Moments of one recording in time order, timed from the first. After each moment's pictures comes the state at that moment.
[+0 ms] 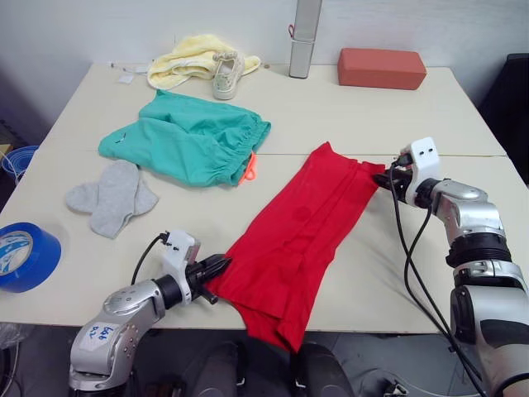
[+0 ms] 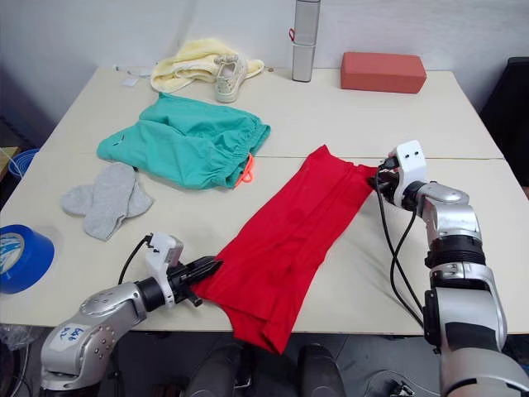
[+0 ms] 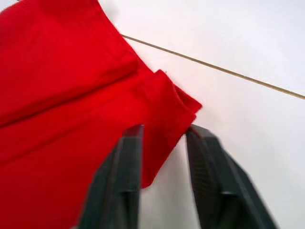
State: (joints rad) left arm 0.05 0.37 0.16 -0.54 -0.42 0.87 -0.53; right arm -0.85 -0.62 -0.09 0.77 0.16 0.36 0.70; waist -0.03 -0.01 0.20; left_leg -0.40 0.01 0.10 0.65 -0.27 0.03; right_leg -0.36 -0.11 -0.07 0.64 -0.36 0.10
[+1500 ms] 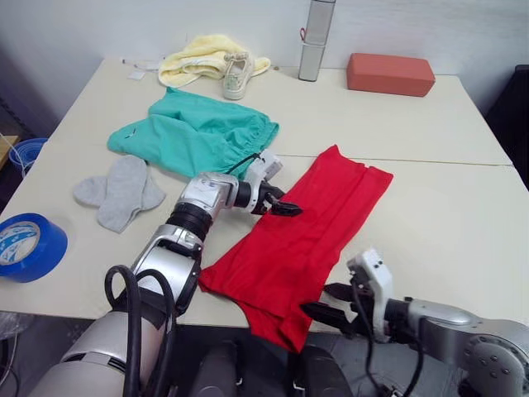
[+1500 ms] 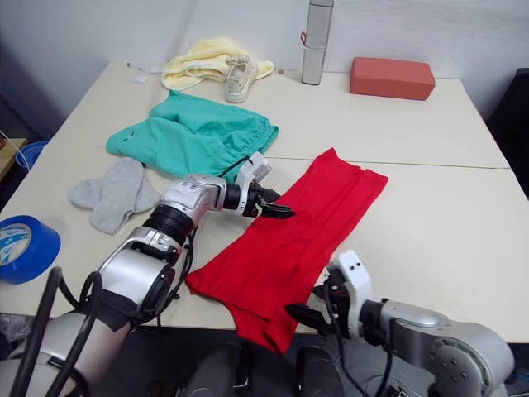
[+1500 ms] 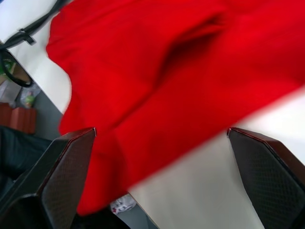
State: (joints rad) left arm -1.15 0.17 -0.20 1.00 -0.17 0.52 -0.94; right arm -0.02 -0.34 -0.26 -0.81 0.97 1.56 0.29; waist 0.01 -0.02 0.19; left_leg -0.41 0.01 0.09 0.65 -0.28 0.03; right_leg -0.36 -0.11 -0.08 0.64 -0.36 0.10
